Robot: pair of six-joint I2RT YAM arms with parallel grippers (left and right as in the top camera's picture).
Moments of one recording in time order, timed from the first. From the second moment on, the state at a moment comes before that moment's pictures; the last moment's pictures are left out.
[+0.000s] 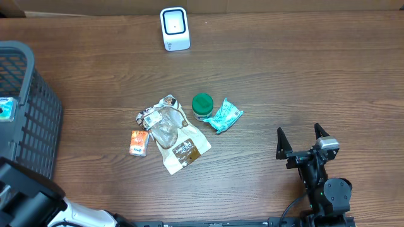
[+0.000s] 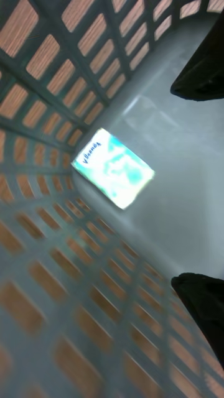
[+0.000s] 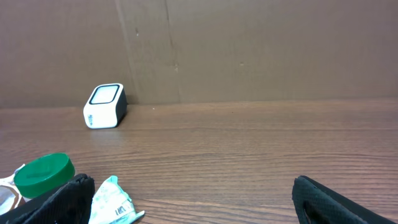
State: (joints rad) left arm 0.87 1.86 1.59 -0.64 0.01 0.14; right arm 0.10 0.01 0.02 -0.04 -0.05 0.10
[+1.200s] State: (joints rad) left arm 0.80 2.15 1.59 -0.33 0.03 0.37; right arm 0.10 0.01 0.02 -0.04 -0.04 0.10
